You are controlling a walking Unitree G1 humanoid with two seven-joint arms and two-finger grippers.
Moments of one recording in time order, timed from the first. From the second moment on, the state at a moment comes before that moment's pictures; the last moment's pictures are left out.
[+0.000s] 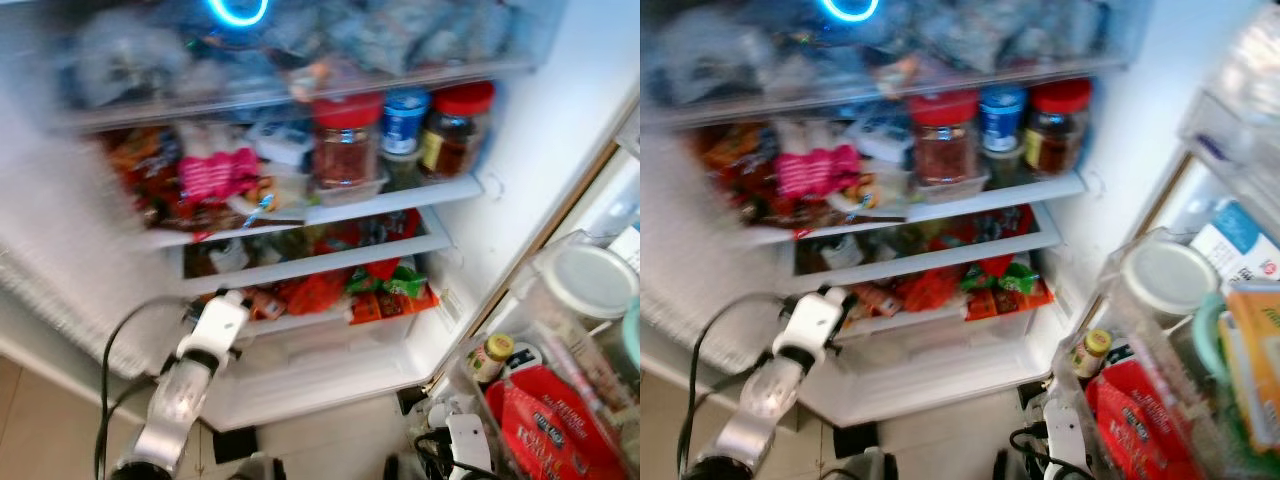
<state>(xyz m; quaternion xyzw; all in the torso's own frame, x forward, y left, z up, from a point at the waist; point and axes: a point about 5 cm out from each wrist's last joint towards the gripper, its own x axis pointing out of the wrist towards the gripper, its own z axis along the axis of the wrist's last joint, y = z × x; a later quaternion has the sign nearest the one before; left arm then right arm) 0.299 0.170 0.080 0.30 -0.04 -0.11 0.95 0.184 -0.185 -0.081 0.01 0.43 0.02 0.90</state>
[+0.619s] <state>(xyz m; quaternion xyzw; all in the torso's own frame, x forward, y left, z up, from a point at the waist) 0.297 0.155 0.078 0.57 -0.07 -0.20 0.80 0.185 -0.193 -0.080 0.01 0.43 0.02 0.90</state>
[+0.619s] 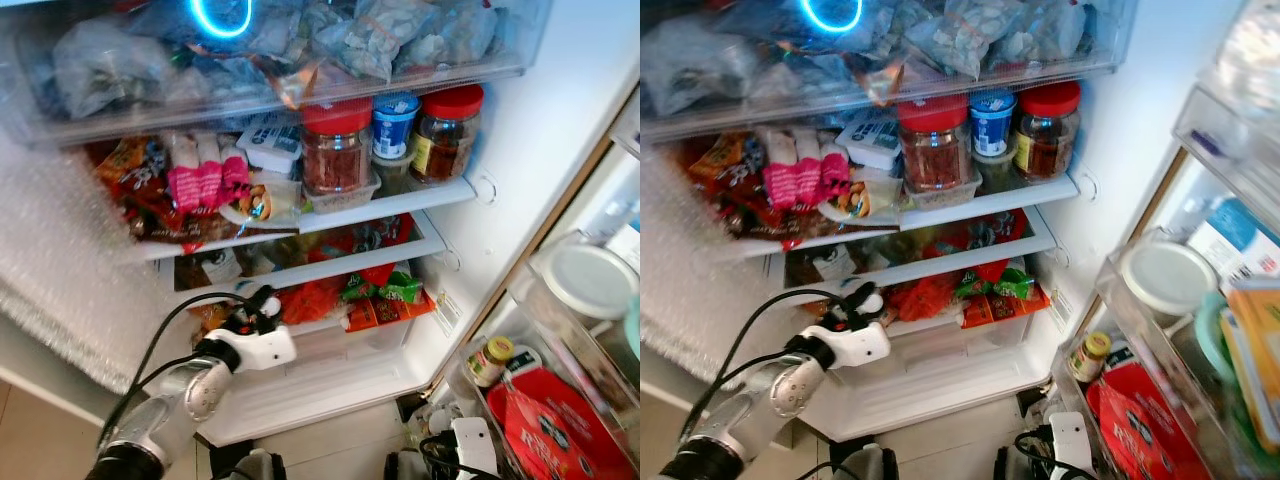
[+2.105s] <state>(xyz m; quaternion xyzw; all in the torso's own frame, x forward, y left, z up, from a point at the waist) 0.322 0.155 0.087 0.61 -0.16 -0.15 0.77 0.184 -0.195 -0.080 0.01 0.42 0.01 0.91</state>
